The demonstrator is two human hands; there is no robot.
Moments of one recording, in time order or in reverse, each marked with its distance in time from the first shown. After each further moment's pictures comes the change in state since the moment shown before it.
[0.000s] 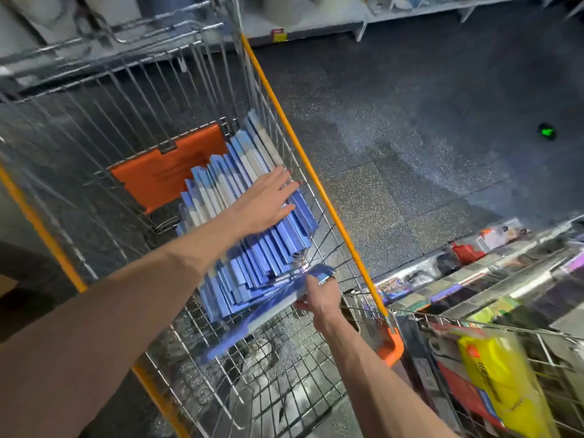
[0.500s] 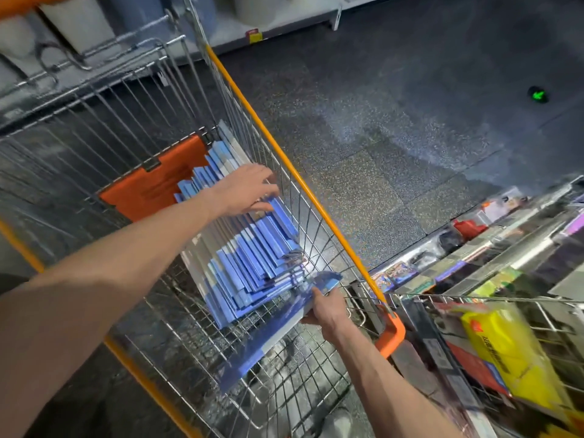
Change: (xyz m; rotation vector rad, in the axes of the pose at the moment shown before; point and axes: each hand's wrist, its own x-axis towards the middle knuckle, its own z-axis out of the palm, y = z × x) left_hand 0.027 -0.042 -0.021 0.265 -0.125 0.304; right_hand -0.016 0.021 -0.017 0.090 -0.072 0.039
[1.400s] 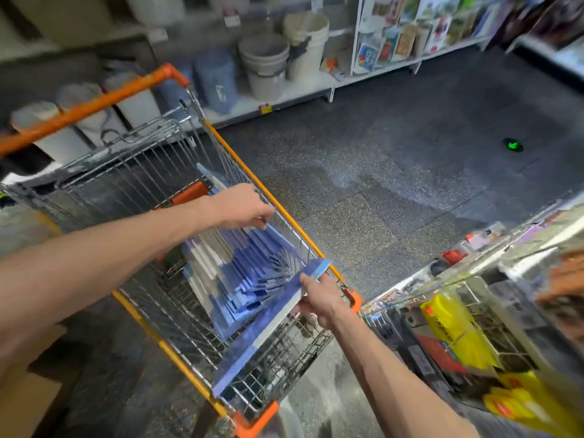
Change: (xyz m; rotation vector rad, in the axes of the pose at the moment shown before) left_hand -0.074 0.090 -0.154 0.268 -0.155 0.051; right_hand -0.108 -0.028 -0.038 -0.010 -0.193 -0.274
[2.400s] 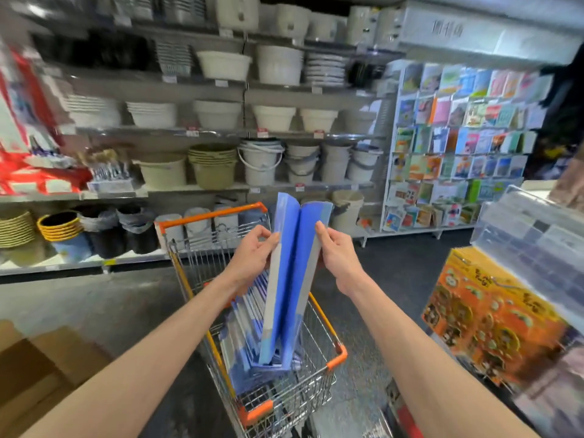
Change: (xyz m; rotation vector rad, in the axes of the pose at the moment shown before) left_hand -0.219 0.270 -0.200 -1.634 1.231 -0.644; right_hand -0.314 -0.124 -0.055 -0.167 -0.264 -0.937
